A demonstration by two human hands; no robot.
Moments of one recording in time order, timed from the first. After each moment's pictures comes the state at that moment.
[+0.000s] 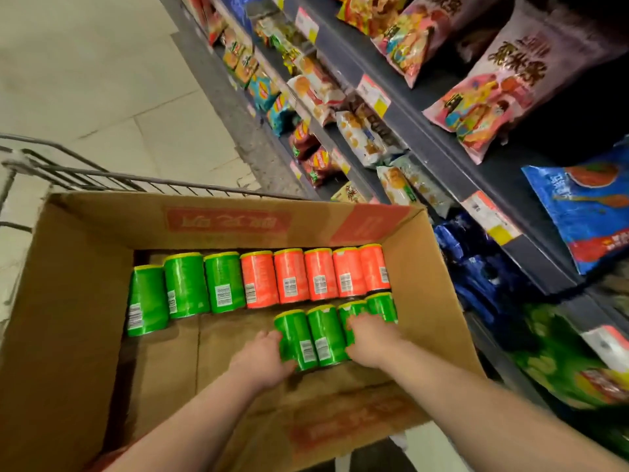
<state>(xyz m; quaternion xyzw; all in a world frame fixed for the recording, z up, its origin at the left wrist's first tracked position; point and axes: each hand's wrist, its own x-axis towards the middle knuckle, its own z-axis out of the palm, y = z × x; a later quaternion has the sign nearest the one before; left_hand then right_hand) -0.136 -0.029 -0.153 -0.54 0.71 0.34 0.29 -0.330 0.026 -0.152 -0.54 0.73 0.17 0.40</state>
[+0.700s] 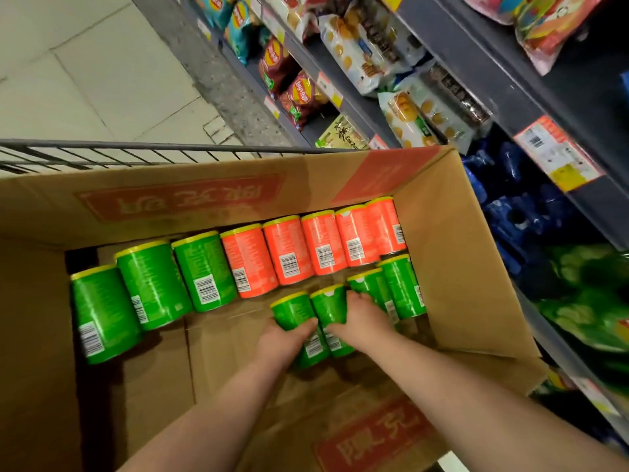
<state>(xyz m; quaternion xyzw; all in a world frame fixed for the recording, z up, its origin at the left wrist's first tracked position) -0.150 -0.042 -0.235 -0.72 0.42 0.53 0.16 -0.290 0.009 -0.232 -0.34 0.80 0.07 0.49</state>
